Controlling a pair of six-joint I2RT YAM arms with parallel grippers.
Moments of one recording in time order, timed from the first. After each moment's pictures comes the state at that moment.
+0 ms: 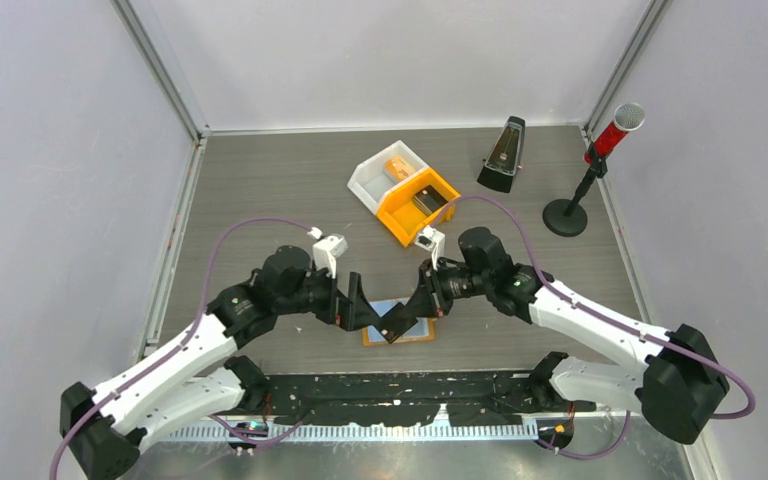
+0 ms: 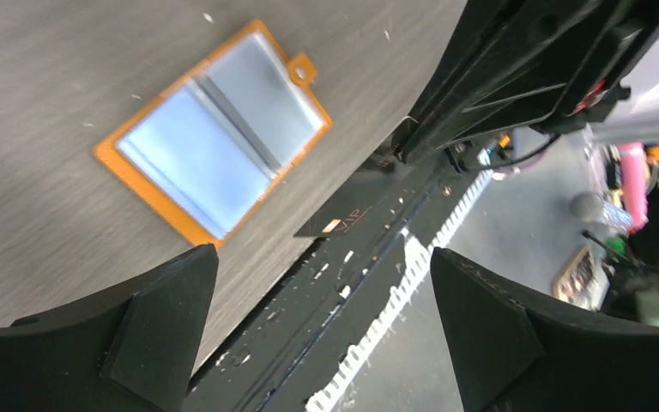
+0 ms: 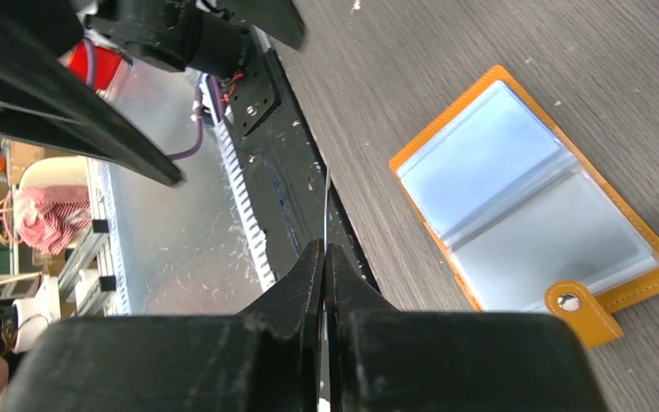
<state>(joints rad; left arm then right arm) -0.77 0.83 0.64 -0.40 0.38 -0.56 0.73 1.10 0.65 -0.12 -0.71 0.38</state>
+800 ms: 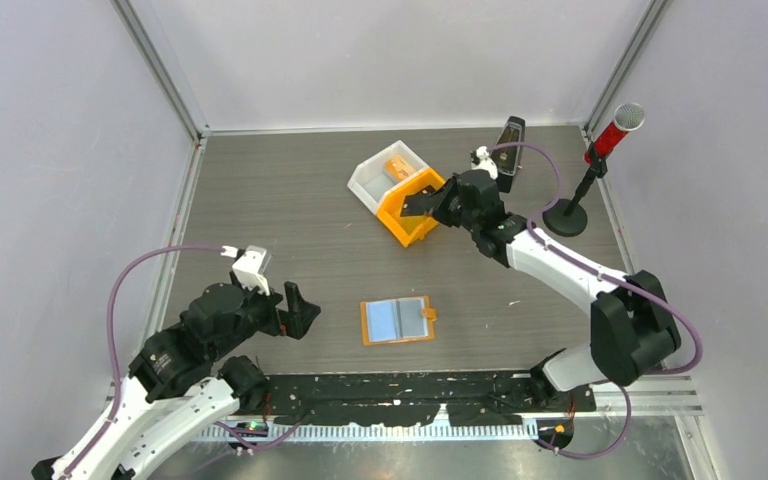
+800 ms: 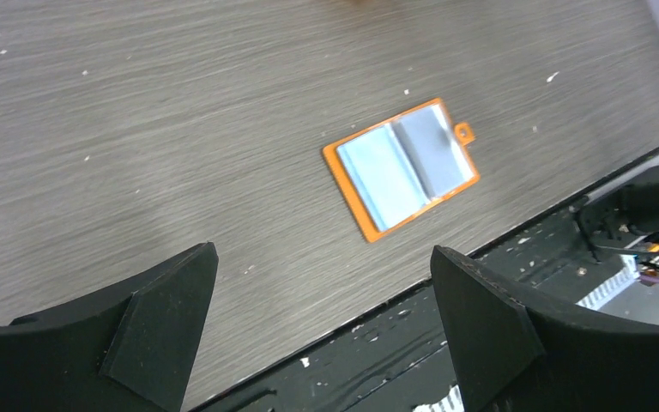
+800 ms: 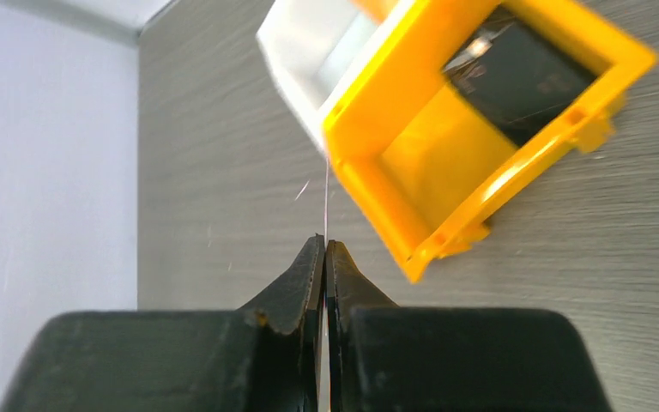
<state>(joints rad) -0.76 0.37 0.74 -0.84 -0.13 -0.46 0.52 1.42 0.95 0.04 0.04 0.84</state>
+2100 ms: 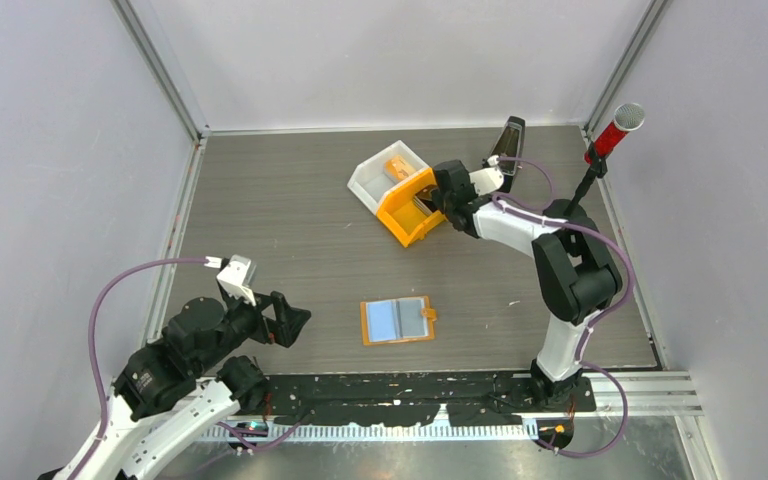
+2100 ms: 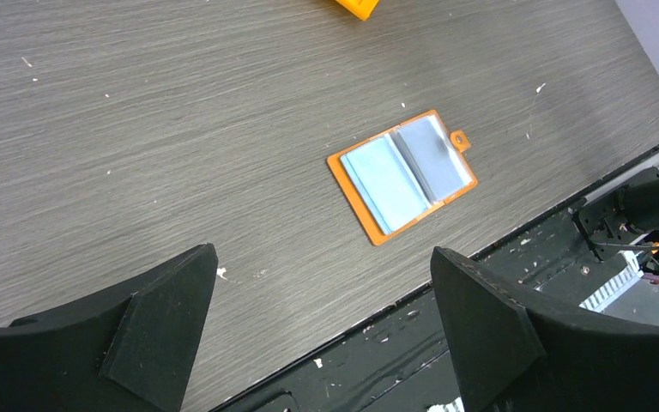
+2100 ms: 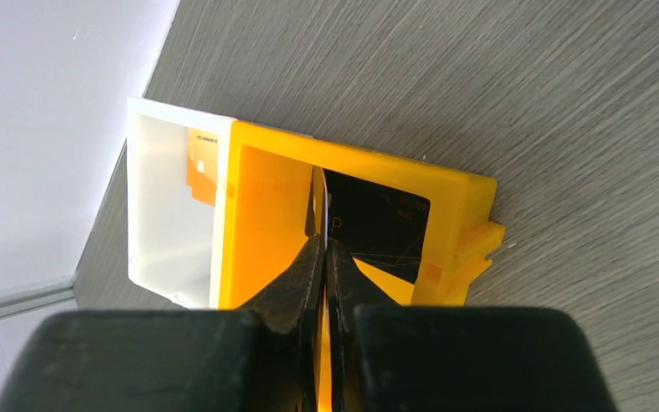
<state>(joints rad) -0.76 0.24 0.74 -0.90 -0.15 -0.42 0.48 1.82 1.17 -0.03 0.47 1.26</state>
